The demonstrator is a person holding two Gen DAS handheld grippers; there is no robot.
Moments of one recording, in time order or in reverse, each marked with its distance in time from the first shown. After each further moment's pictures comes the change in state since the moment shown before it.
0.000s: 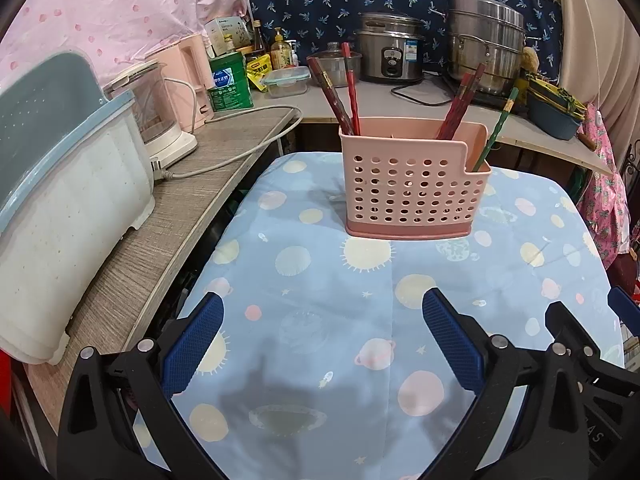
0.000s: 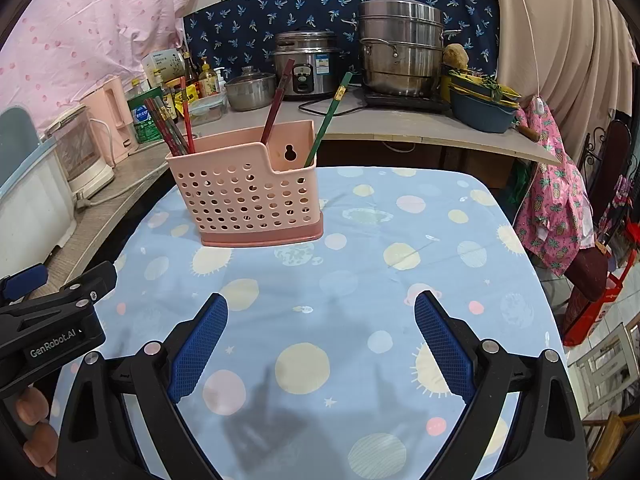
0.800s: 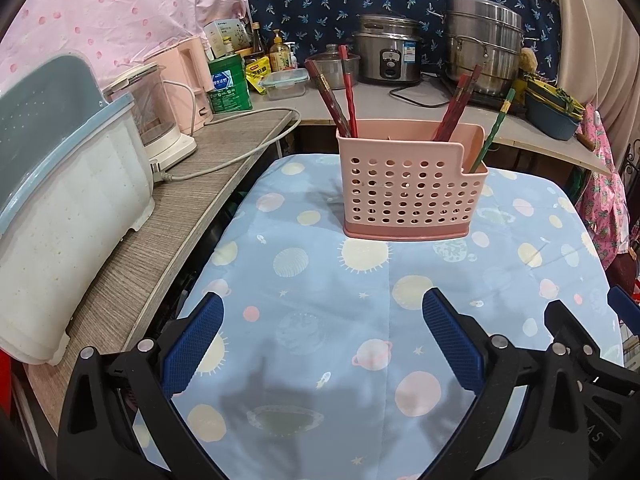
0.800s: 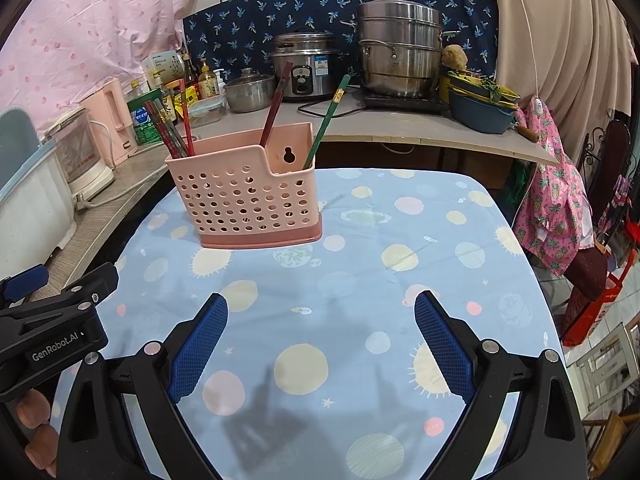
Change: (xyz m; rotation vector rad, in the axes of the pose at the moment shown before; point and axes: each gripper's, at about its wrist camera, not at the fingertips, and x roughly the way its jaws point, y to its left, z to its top) left arm -0.002 -0.004 0.000 0.002 -0.004 -0.001; right arm -0.002 -0.002 0.001 0.003 -0.002 0.000
